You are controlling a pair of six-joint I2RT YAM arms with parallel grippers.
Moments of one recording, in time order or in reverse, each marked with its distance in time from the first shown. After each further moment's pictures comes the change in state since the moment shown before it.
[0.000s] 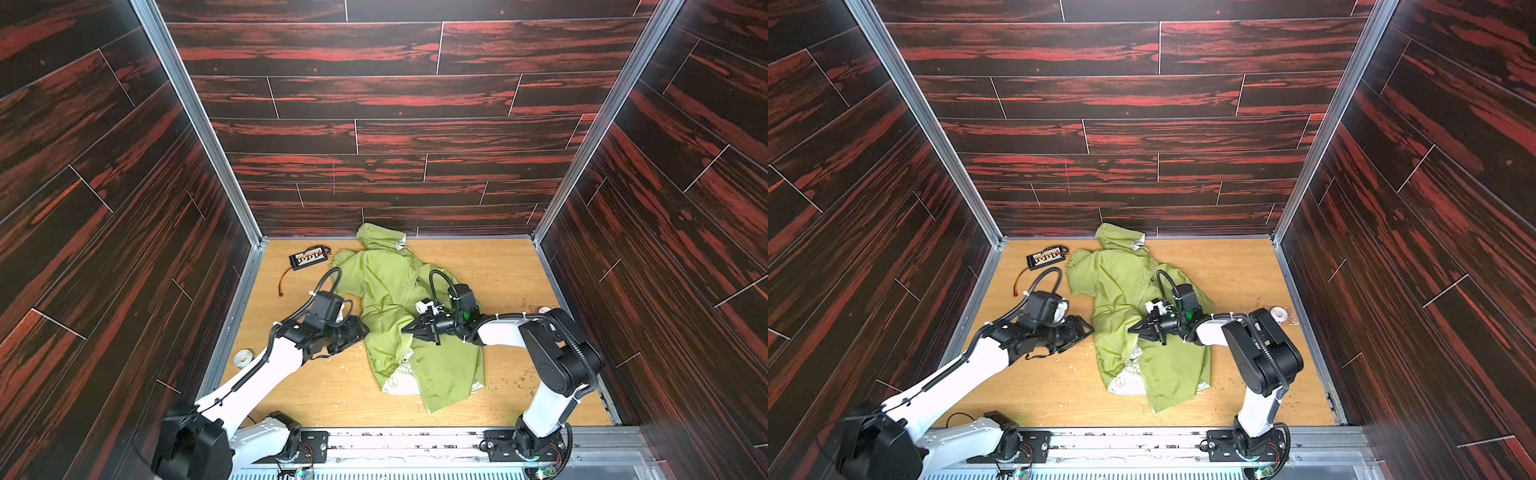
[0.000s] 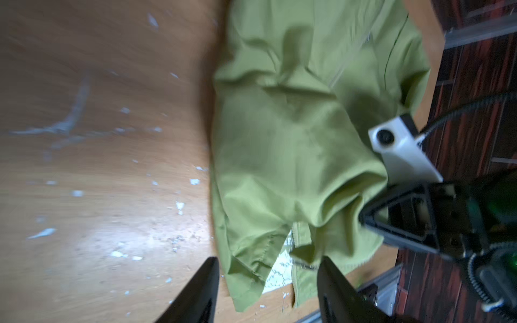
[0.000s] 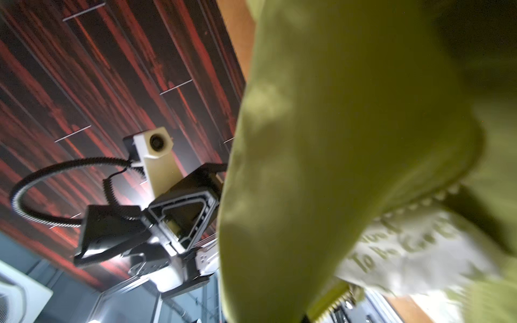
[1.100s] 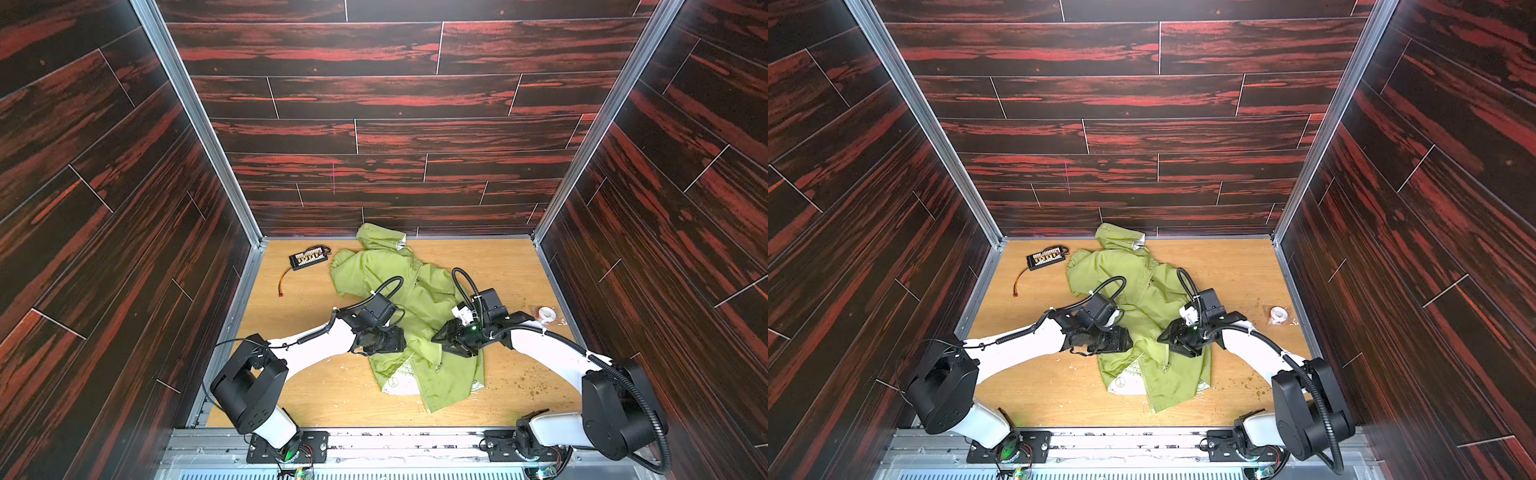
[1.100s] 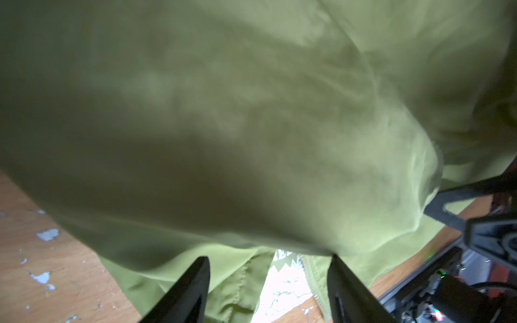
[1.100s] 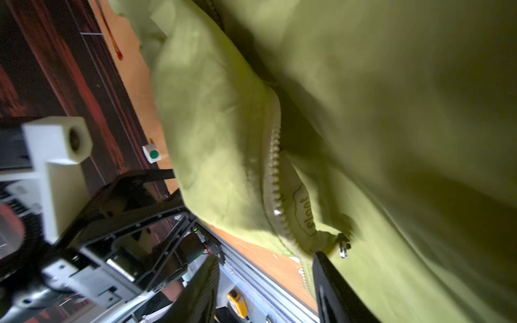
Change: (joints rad) left arm -0.261 0.381 0.183 0.048 -0.097 0.165; right arm -0.043 -0.379 0.003 -0.838 0.482 -0.544
